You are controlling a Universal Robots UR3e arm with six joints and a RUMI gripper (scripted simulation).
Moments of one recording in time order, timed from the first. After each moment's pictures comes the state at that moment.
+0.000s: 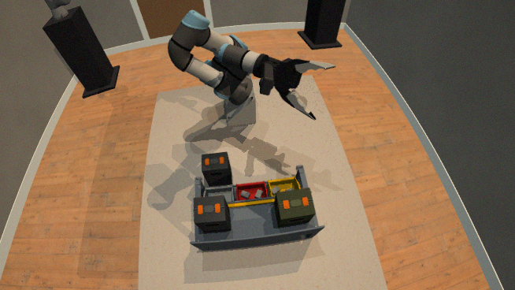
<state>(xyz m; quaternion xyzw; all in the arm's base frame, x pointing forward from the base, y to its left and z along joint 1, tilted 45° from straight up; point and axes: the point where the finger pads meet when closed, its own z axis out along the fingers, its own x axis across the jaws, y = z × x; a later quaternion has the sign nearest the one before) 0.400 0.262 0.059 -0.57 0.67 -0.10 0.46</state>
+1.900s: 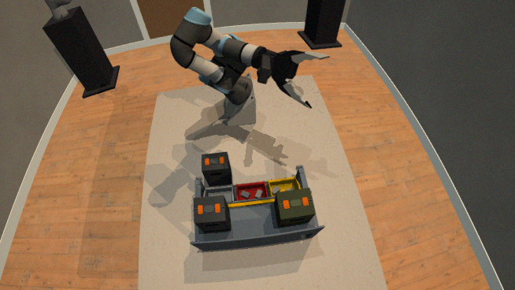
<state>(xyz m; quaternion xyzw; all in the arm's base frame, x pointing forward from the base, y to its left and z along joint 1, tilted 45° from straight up) 0.359 0.271 0.059 -0.57 0.67 -0.10 0.46</state>
